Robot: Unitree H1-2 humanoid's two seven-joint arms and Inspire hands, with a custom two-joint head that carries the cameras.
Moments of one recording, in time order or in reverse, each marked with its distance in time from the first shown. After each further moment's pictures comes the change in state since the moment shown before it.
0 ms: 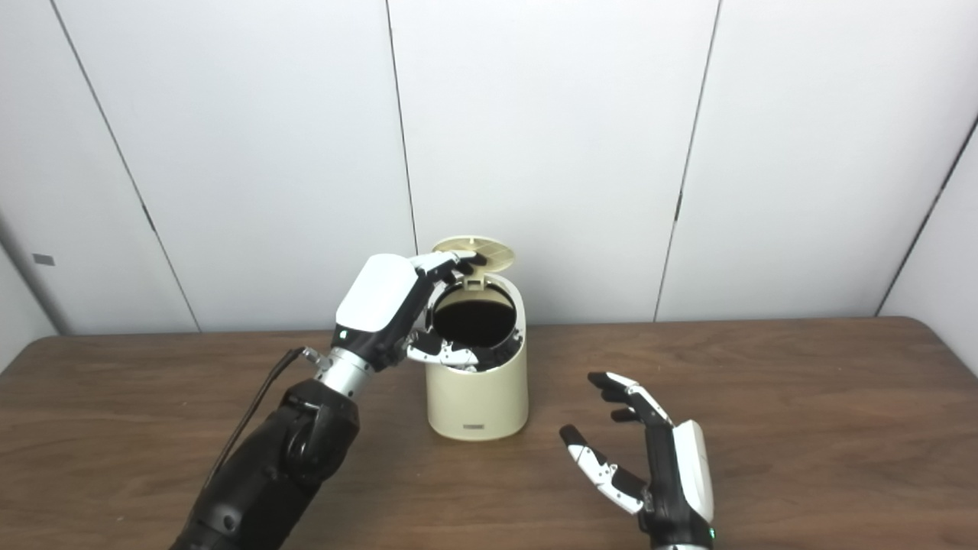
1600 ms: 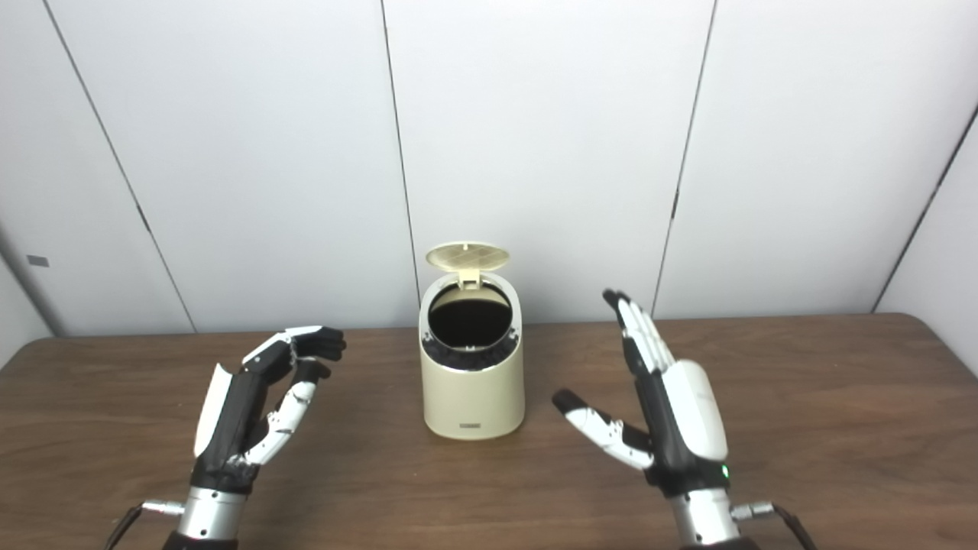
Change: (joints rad) left arm 0.461 0.059 0.176 -0.352 -0.706 -0.191 -0.100; right arm -0.141 -0.129 0.022 -0.276 -0.158 0.166 0.234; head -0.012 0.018
